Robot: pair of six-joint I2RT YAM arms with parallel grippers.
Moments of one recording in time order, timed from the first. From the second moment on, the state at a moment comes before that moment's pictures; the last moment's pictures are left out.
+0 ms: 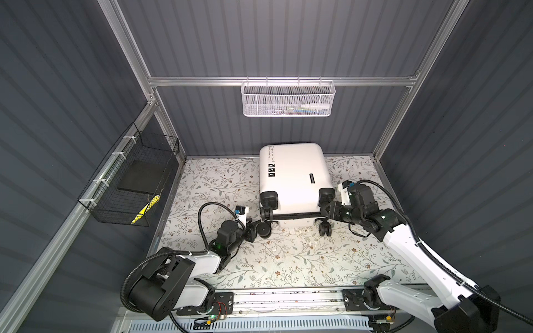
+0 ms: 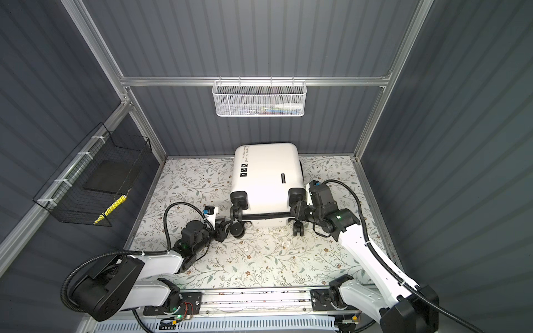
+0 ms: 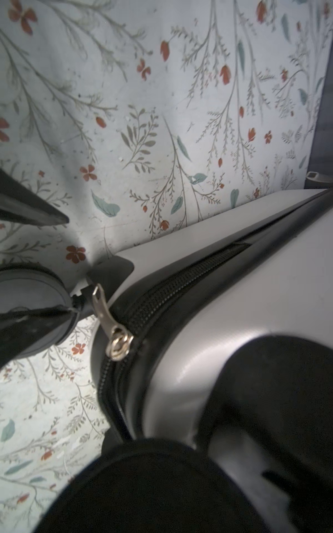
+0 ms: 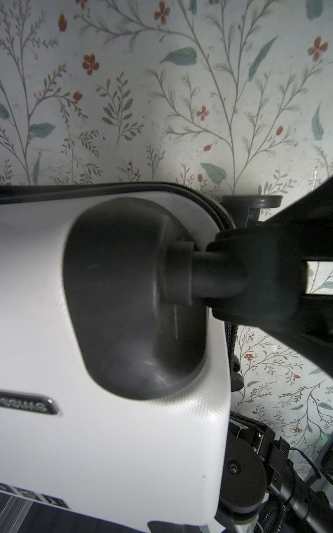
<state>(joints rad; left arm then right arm) -0.53 1.33 0.19 0.78 0.11 -0.27 0.40 1.06 0.91 -0.66 -0.09 0.54</state>
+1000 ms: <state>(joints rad) -0.54 1.71 0.13 1.39 0.12 -0.12 0.46 1.06 0.94 -0.70 -0.06 0.58</state>
